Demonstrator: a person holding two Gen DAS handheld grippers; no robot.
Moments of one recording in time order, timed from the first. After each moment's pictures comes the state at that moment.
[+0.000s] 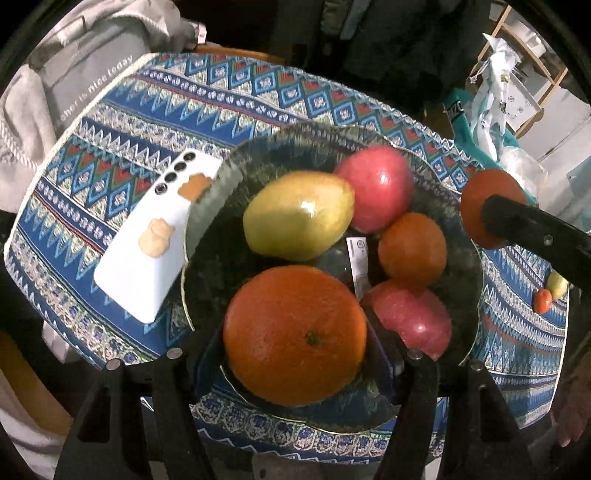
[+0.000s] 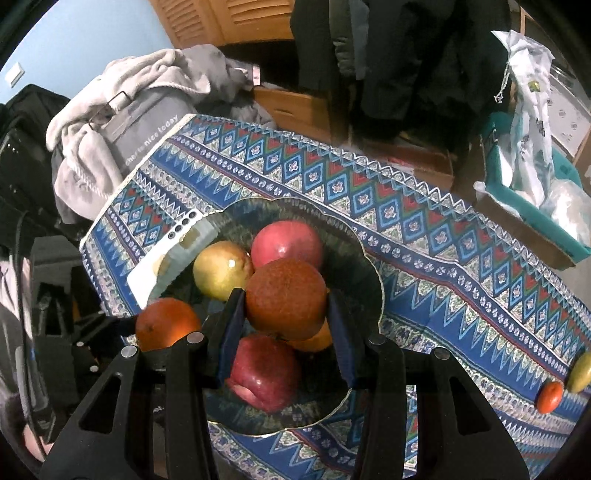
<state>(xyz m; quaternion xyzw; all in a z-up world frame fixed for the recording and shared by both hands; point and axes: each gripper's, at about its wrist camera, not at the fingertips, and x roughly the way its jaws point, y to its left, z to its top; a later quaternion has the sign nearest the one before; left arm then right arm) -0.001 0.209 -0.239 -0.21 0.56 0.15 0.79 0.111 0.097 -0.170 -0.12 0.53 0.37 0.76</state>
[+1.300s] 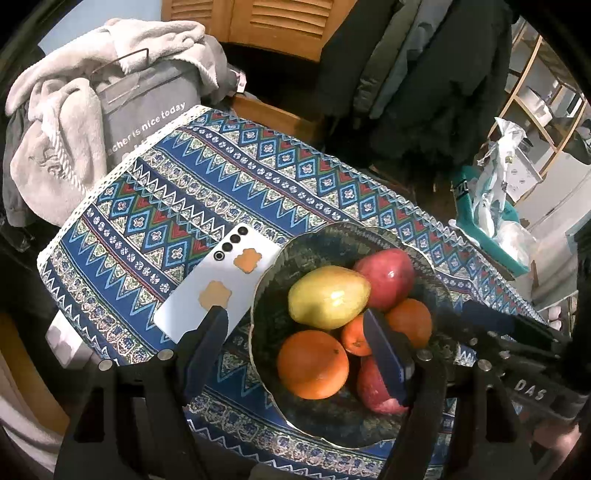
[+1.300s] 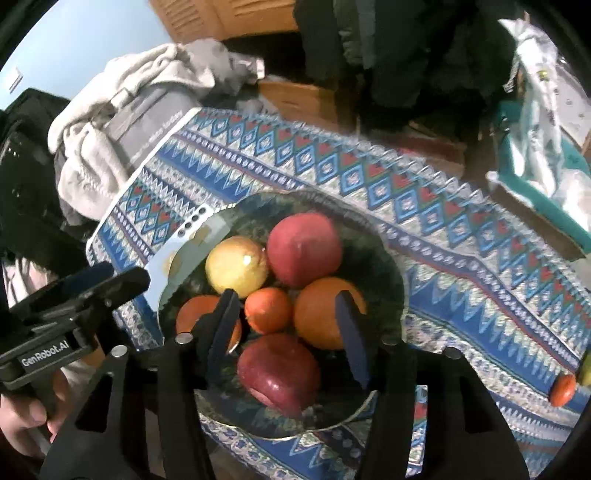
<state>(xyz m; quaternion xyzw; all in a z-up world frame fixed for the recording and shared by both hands) -0.021 0.251 -0.176 -0.24 0.46 0.20 0.83 0.109 0.104 -0.173 -0.10 0.54 0.37 0.75</state>
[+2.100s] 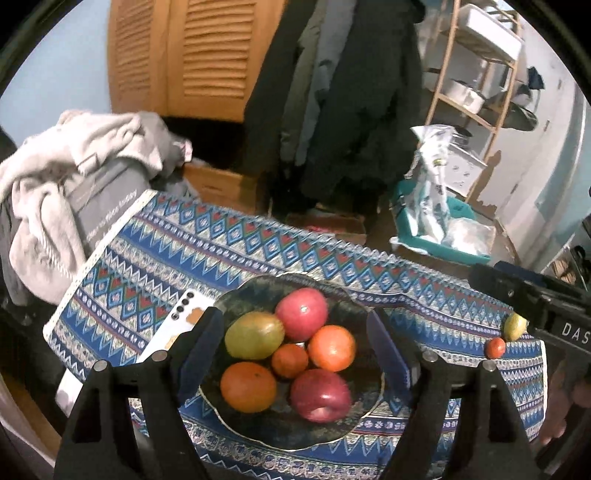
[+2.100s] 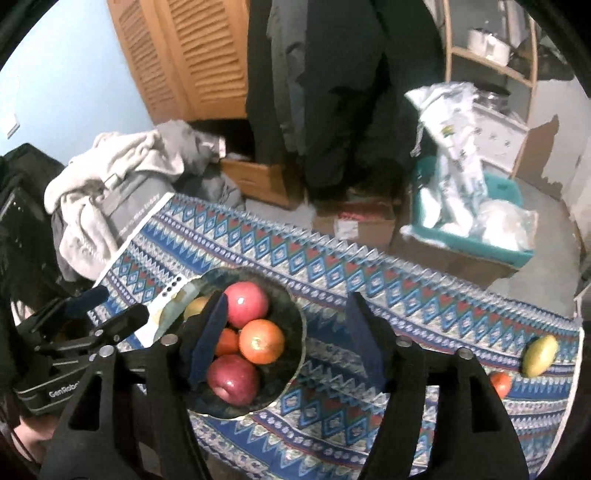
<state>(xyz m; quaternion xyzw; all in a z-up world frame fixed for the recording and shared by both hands) -0.008 0.174 -0.097 -0.14 0.39 0.14 0.90 0.109 0.018 -0.066 -0.07 0.44 0.31 0.84</state>
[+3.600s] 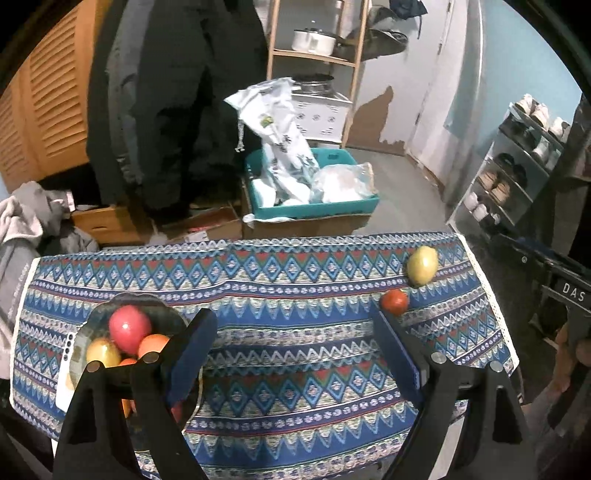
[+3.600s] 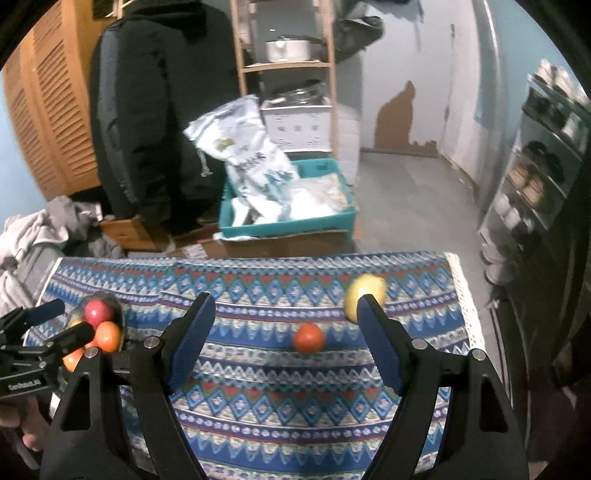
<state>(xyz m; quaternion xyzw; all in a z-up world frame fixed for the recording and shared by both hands) 0.051 -0.032 -0.079 -0.04 0.42 -0.04 0.90 0.102 -0.259 -0.042 0.00 0.41 0.09 0.91</state>
